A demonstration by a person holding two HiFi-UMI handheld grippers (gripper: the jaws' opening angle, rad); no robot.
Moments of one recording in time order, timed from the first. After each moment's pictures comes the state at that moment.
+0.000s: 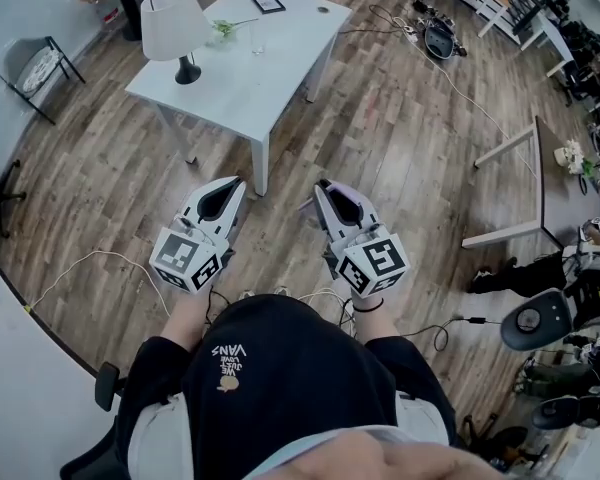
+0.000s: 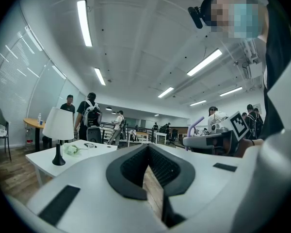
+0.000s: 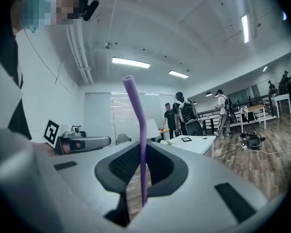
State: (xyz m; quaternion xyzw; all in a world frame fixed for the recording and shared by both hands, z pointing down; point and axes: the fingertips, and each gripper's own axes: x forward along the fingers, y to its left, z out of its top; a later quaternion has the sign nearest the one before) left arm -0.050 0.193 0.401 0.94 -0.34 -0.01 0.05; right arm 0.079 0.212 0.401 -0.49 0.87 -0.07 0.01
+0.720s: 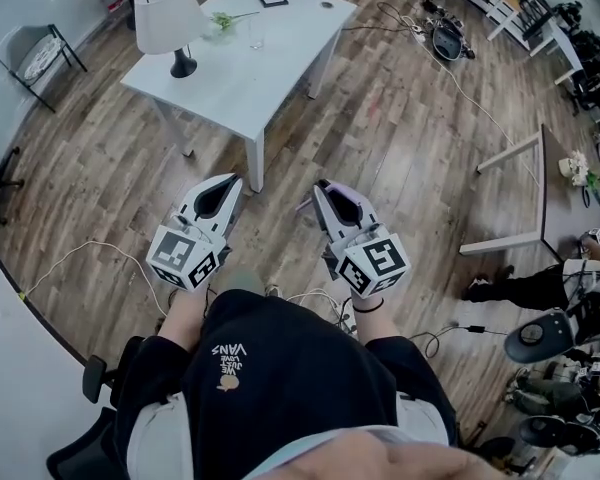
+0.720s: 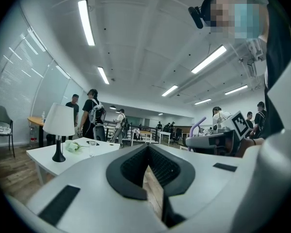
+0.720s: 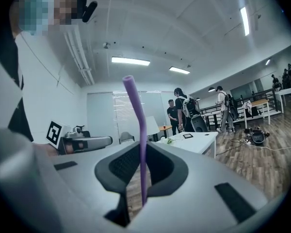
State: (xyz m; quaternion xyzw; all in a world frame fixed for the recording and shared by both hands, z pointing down) left arm -0.022 0.174 0.418 0.93 -0.36 -0.01 0.06; right arm 0.111 0.193 0.420 -0.47 0.88 -0.08 0.01
